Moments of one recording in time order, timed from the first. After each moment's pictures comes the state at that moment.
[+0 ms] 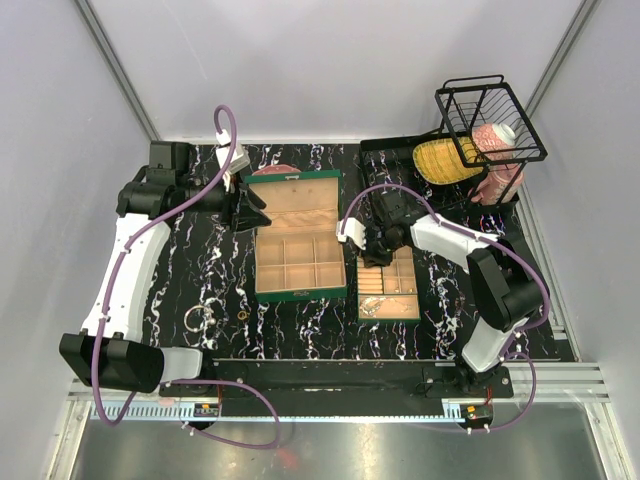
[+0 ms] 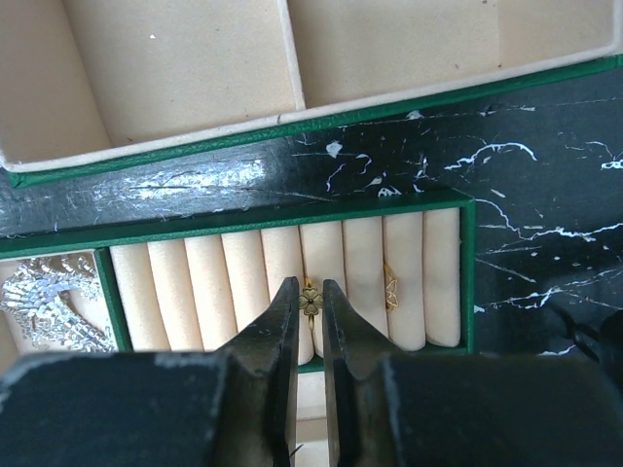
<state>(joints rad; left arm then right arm) -0.10 1.29 1.45 -0.96 1.05 0.50 0.50 1.74 1.09 -0.50 -0.46 -0.88</state>
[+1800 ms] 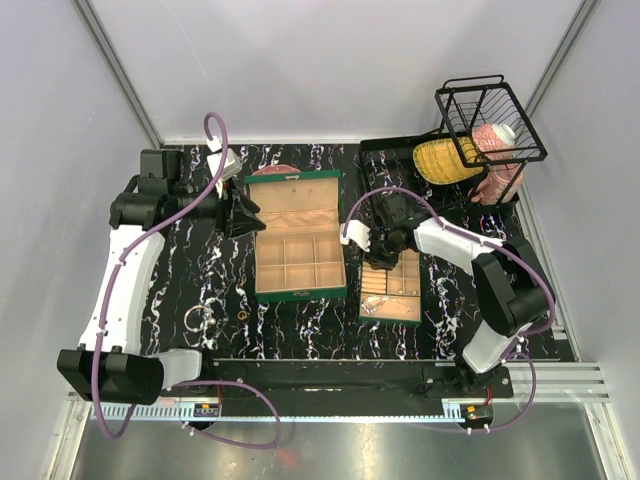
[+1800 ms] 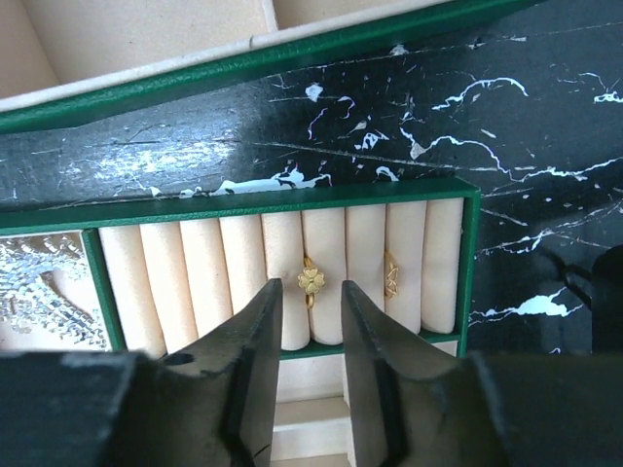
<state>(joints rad) -0.06 1.23 1.39 -0.94 1.07 0.50 0.50 1.70 1.05 -0.50 -0.35 -0.88</state>
